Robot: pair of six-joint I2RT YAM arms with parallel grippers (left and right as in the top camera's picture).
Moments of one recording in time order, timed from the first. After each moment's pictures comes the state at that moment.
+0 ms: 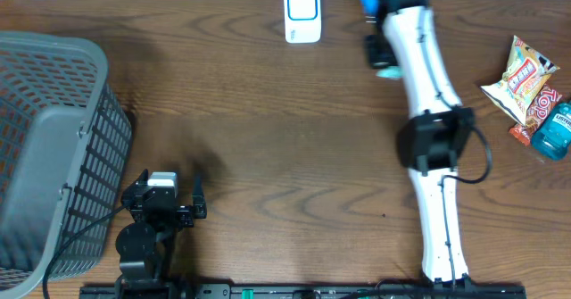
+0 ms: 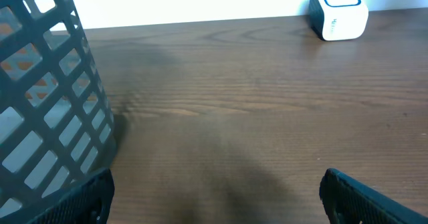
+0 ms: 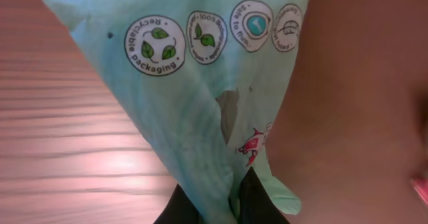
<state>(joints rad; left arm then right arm) 0.02 0.02 0.11 -0.39 0.05 0.07 0.18 2.67 2.79 -1.64 0.30 0.18</state>
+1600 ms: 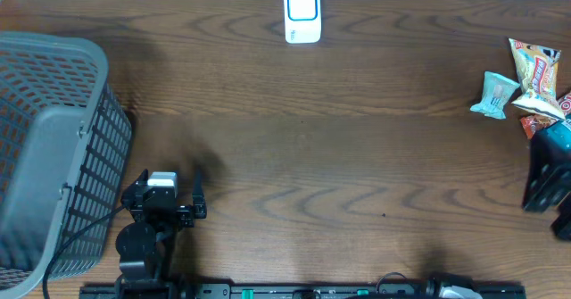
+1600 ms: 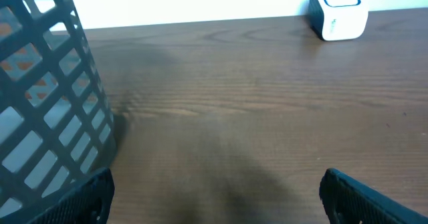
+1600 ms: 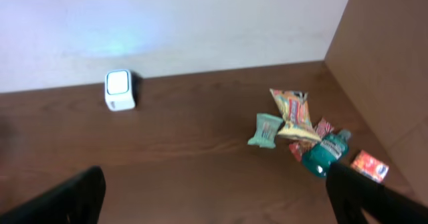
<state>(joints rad) 0.02 0.02 0.11 -0.39 0.05 0.07 -0.19 1.08 2.25 -1.61 -0.07 0.01</state>
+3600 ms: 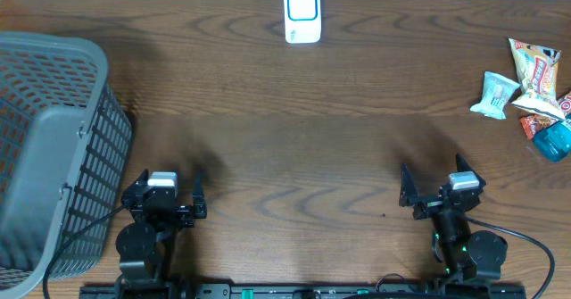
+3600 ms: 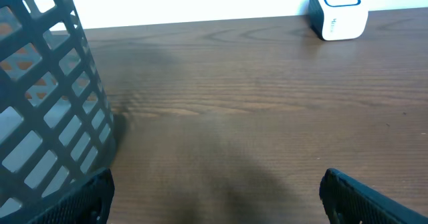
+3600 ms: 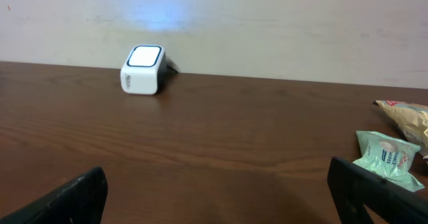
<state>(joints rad) 0.02 0.02 0.11 -0.39 0.05 0.07 -0.07 0.01 0.01 -0.05 -0.24 -0.02</state>
